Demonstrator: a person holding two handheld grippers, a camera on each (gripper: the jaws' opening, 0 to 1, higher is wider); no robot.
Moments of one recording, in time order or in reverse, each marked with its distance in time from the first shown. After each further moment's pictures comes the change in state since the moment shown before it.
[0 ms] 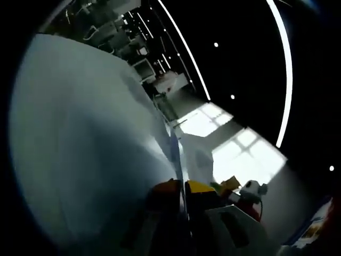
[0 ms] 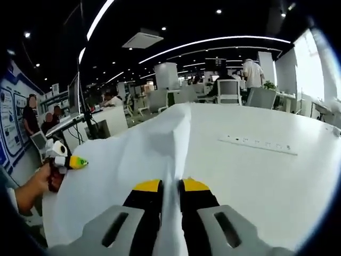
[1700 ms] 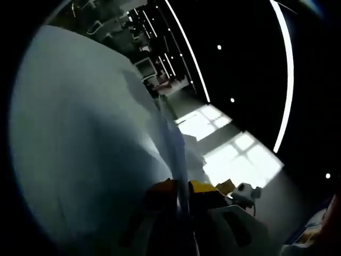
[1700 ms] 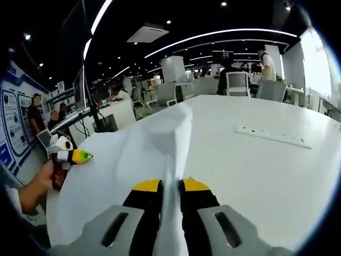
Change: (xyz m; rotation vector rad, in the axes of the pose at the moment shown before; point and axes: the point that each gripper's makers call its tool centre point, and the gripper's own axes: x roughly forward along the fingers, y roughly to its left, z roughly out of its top) left arm 0.000 -0.002 0.001 -0.049 -0.006 -0.017; right arm 0.021 0.024 -0.016 0.012 0.058 0.068
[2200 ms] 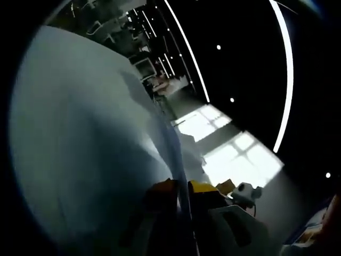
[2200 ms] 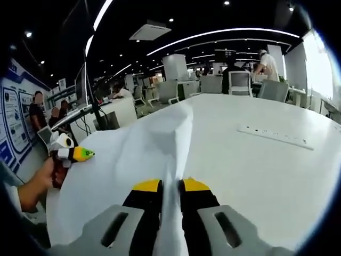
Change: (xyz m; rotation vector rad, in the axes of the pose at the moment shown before) left arm 0.000 -0.001 0.000 0.005 -0.003 -0.001; right arm 0.003 0.009 -0.003 -0.015 0.014 0.011
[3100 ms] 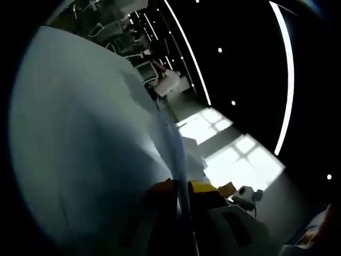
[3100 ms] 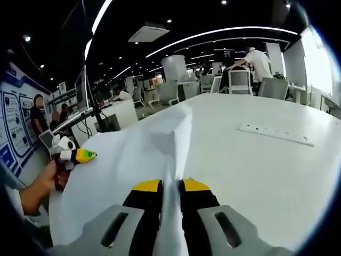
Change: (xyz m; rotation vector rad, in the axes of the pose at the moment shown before) left arm -0.001 0.002 0.006 -0.006 -0.025 0.010; right arm 0.000 0.001 0.002 0.024 -0.008 0.012
